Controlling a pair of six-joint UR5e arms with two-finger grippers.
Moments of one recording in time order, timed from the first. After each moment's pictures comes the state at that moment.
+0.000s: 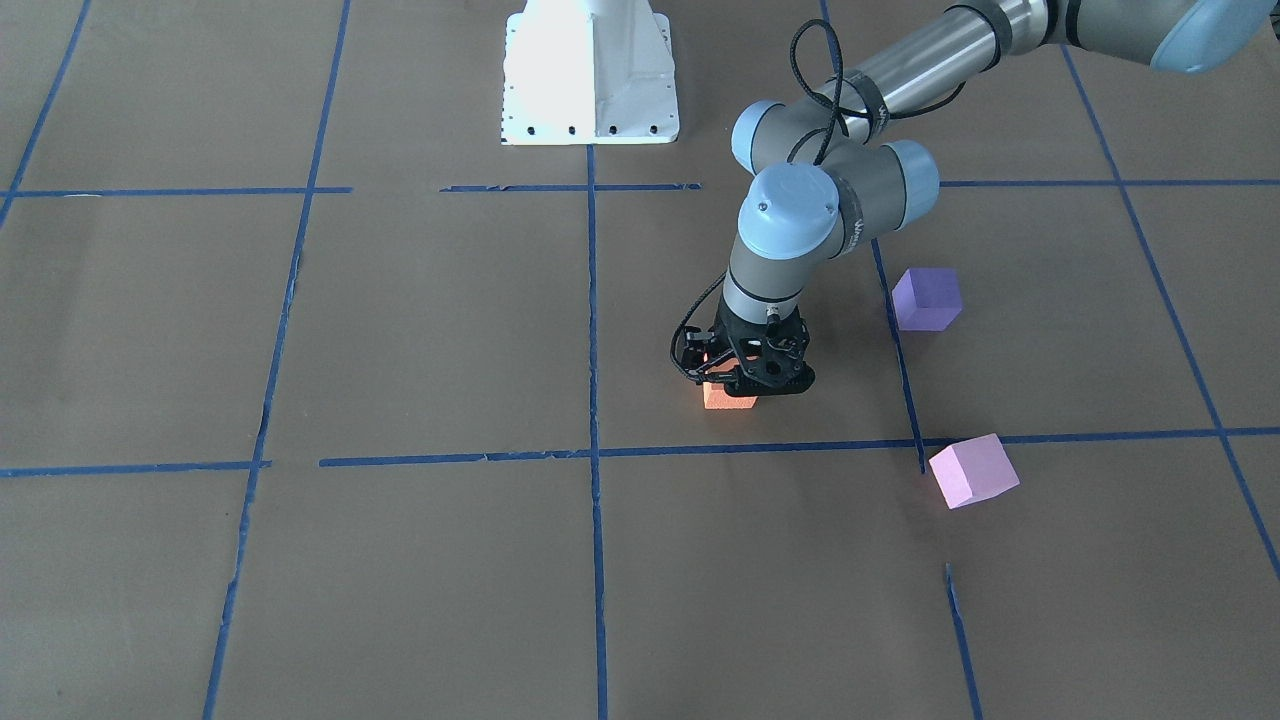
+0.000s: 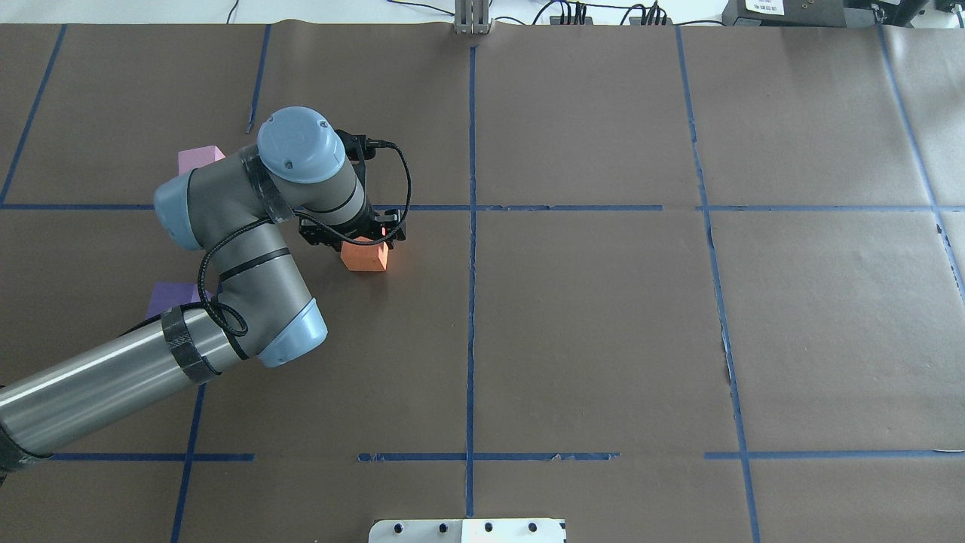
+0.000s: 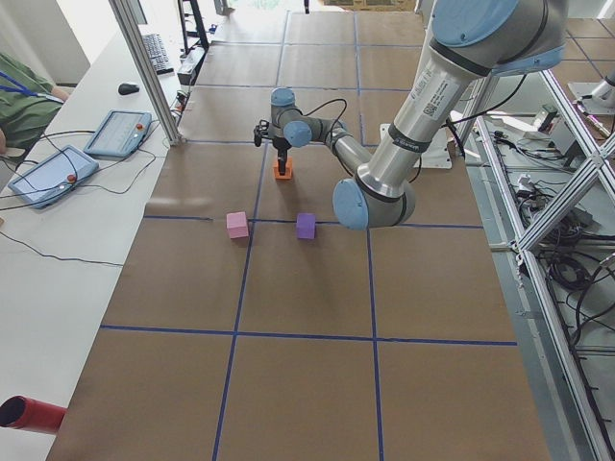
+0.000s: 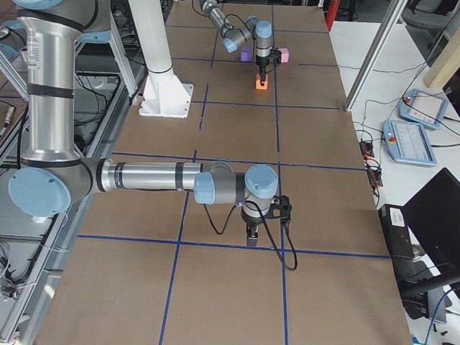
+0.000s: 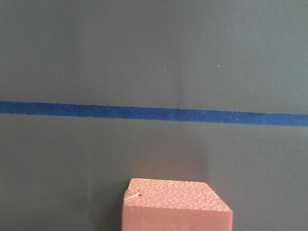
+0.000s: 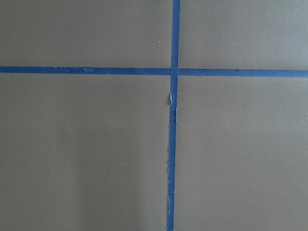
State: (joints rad) left arm -0.64 -2.25 -1.45 -1.76 -1.94 -1.16; right arm 1.52 -1.65 1.68 -1.56 2.37 0.06
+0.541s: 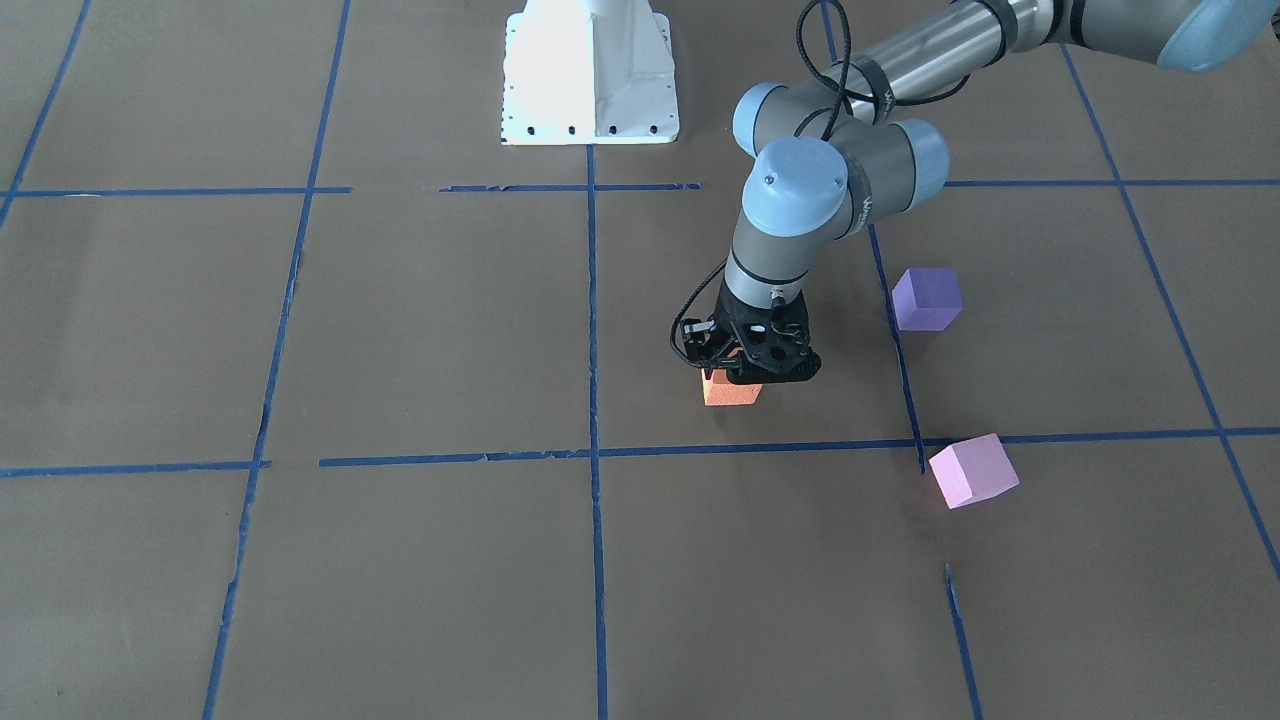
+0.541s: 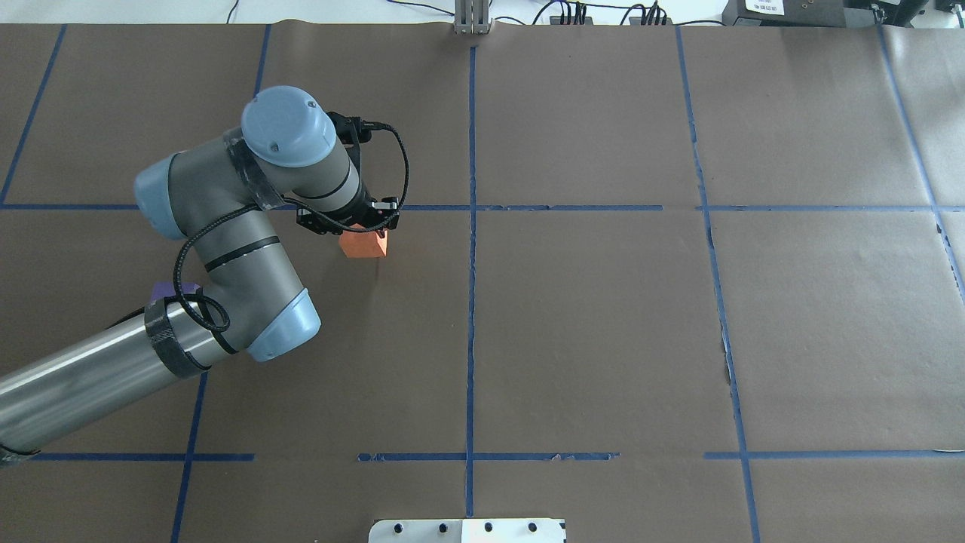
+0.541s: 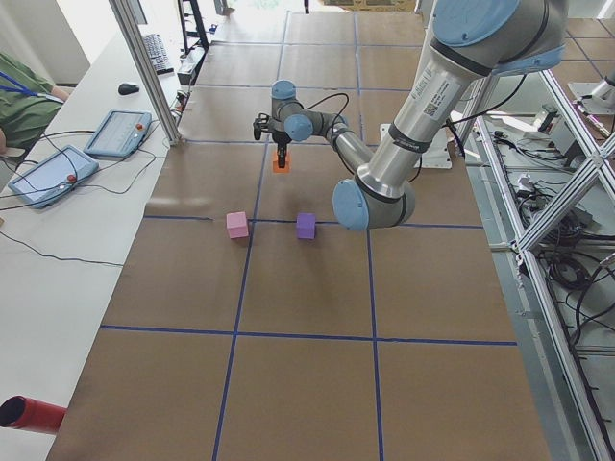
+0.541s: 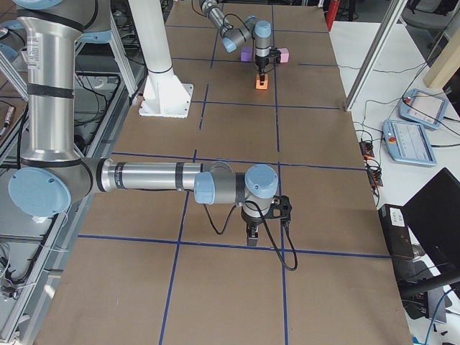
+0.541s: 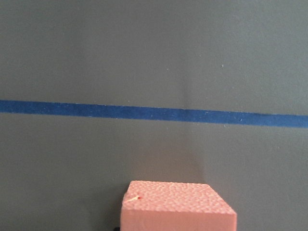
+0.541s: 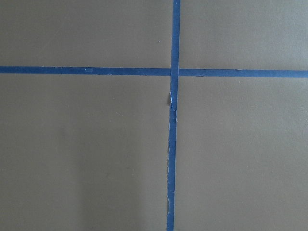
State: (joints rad) left arm -0.68 -2.24 -1.56 -1.68 -1.94 -1.16; right arm 1.52 -1.65 1.68 -1.56 2.37 0.06
